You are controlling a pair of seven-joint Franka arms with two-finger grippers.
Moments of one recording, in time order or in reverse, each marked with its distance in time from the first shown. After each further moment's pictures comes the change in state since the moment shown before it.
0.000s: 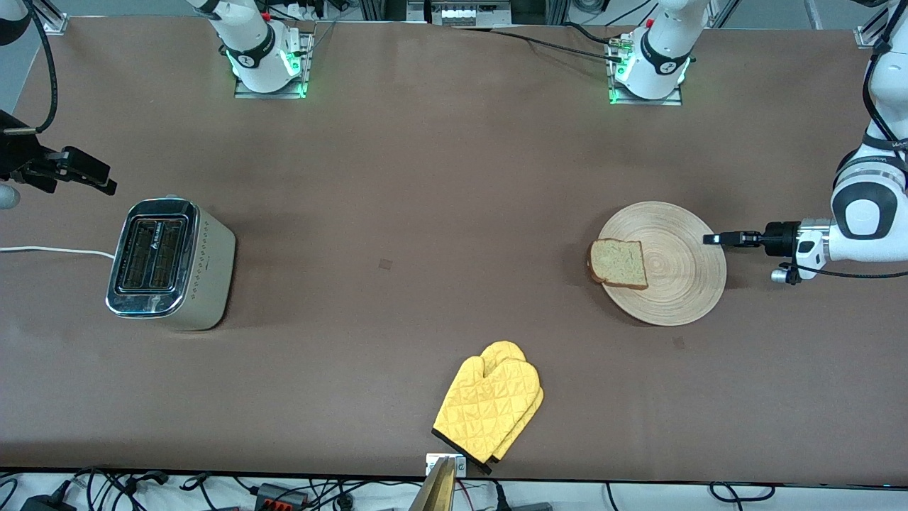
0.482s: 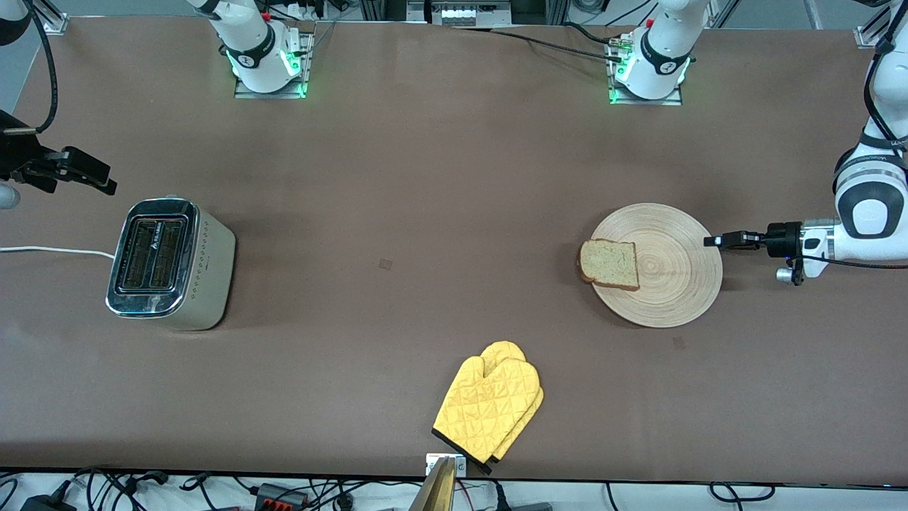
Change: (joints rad) left arm 0.007 0.000 -0.002 0.009 -0.103 -0.045 0.129; right arm 0.000 0.000 0.000 0.000 0.000 0.000 0.000
